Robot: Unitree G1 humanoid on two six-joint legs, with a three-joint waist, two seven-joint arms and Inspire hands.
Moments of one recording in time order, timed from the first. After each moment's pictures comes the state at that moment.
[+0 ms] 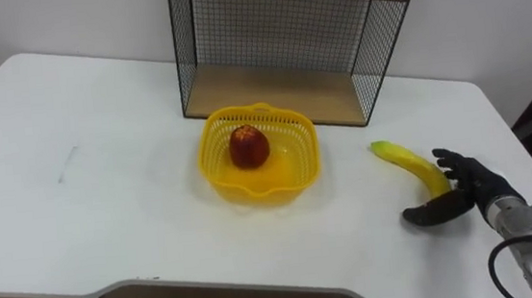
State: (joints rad) left arm 0.27 0.27 0.07 1.03 0.44 0.17 -0.01; right arm -0.23 -0.47 -0.02 0.77 -0.22 0.07 0.08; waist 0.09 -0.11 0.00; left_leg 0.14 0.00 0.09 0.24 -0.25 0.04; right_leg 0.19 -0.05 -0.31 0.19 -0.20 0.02
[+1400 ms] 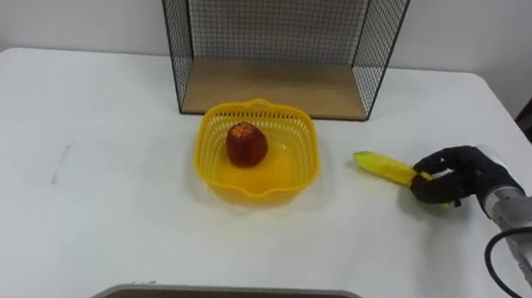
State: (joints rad) left arm 0.25 0.26 0.07 1.04 0.44 0.15 0.00; right arm -0.25 -0.45 -0.02 0.72 0.05 0.07 0.07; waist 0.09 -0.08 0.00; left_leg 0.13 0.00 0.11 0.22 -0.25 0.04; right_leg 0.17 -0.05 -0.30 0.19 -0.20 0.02
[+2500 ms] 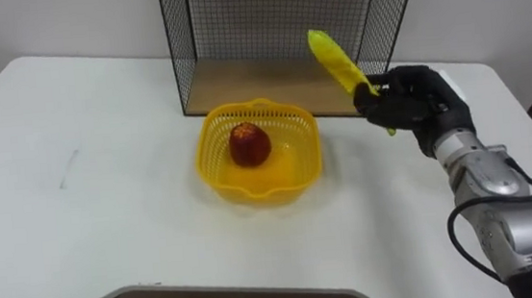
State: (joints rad) left arm 0.25 0.22 0.05 1.04 0.44 0.16 -0.01; right arm -0.23 -0.38 0.07 0.25 0.25 0.06 0.04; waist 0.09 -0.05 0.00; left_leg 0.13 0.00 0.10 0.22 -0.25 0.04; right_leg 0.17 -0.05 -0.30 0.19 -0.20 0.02
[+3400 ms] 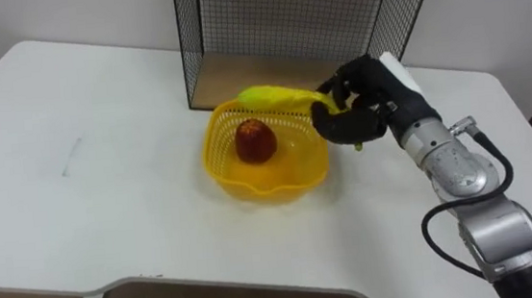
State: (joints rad) left arm 0.23 0.24 -0.01 1.00 0.43 0.14 0.00; right arm -0.24 -0.37 0.18 0.14 -0.15 0.06 0.11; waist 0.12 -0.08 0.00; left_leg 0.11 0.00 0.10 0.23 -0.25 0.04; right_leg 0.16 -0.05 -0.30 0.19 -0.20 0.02
